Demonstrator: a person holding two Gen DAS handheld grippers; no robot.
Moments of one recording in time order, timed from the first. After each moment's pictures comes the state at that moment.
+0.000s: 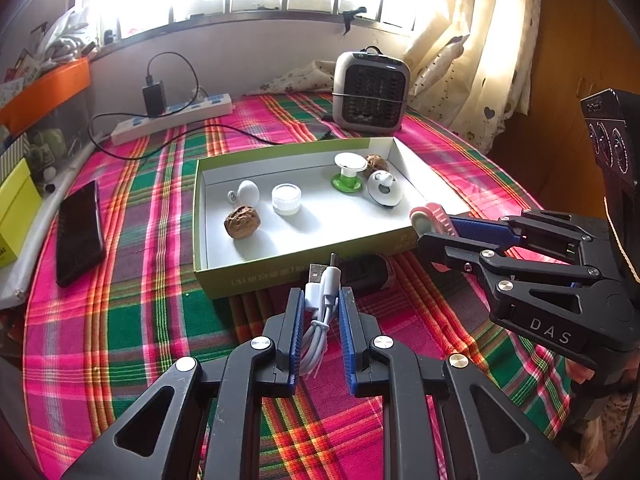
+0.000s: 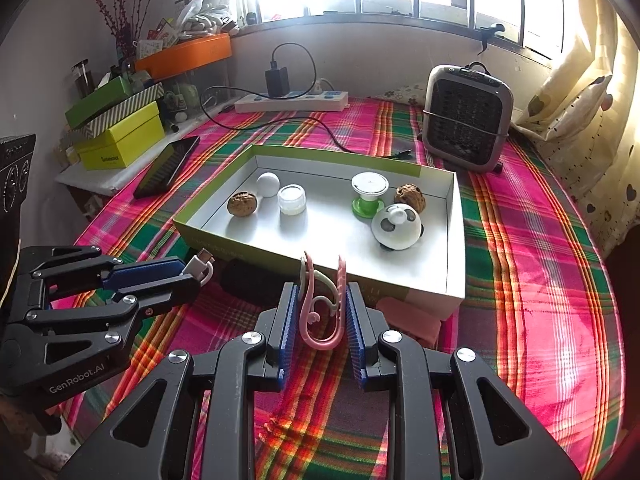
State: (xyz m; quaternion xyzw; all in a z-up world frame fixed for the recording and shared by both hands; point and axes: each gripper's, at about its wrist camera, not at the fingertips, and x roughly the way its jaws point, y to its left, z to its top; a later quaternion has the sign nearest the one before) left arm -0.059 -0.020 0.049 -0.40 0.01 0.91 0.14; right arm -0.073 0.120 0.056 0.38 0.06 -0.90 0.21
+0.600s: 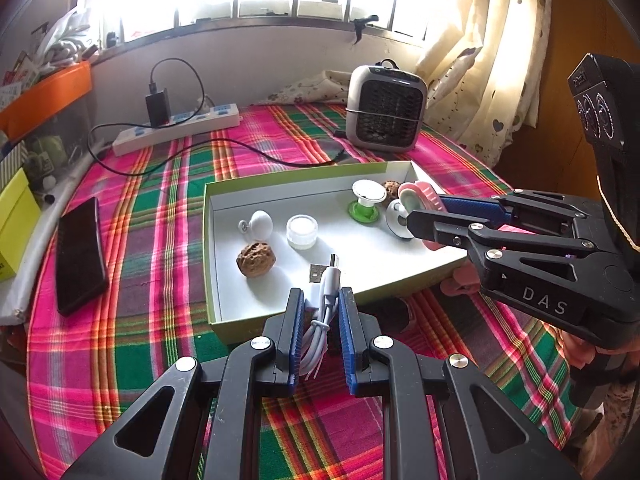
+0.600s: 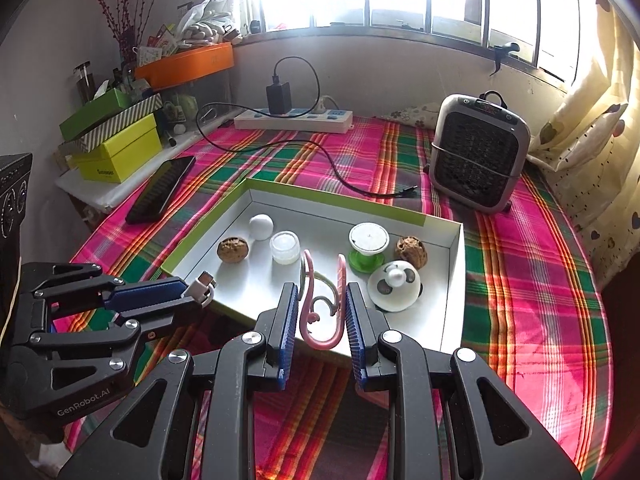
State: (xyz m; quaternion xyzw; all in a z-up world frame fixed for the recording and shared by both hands) left arm -0.092 -0.027 0.057 -0.39 0.01 0.91 0.13; right arm -0.115 0.108 0.073 0.37 0.07 -0.90 0.22
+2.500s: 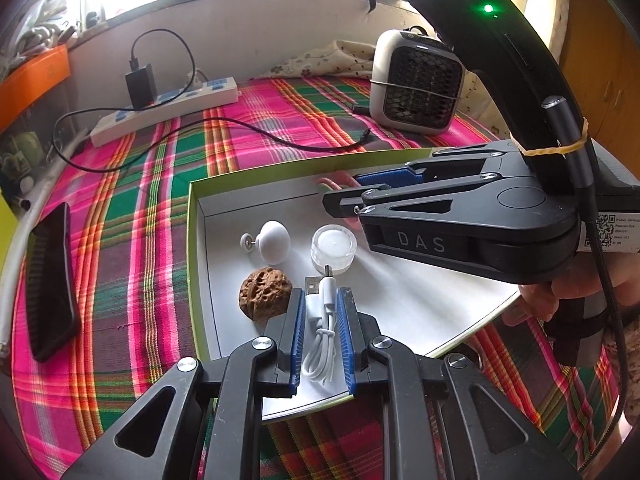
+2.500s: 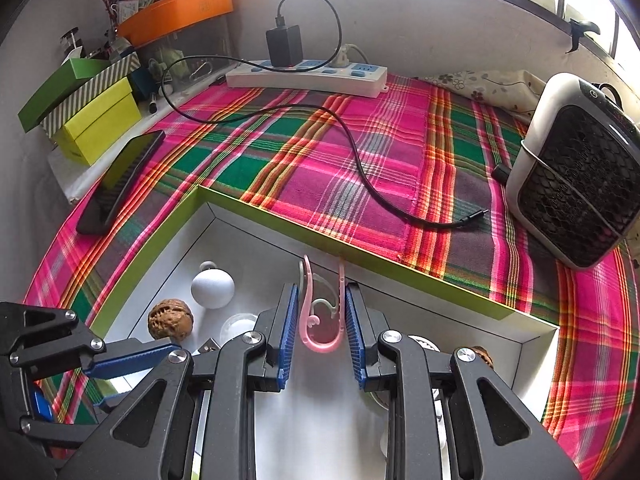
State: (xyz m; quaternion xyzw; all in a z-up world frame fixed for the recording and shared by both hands) left arm -0.155 -0.029 0.026 -0.43 0.02 0.89 0.13; right arm -0.227 0.062 0.028 0.45 0.11 -0.85 0.26
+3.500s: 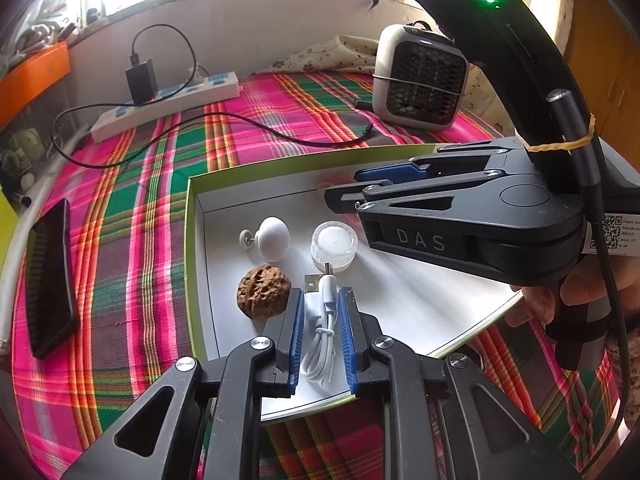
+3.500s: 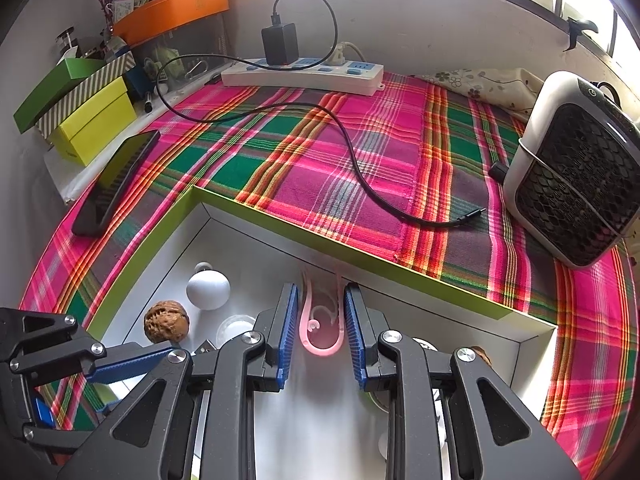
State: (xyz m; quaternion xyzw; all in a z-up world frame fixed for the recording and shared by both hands) left arm -0.159 -0.027 0.024 -0.44 0.02 0.89 0.13; right arm -0.230 0.062 0.028 0.45 0.10 -0.85 0.25
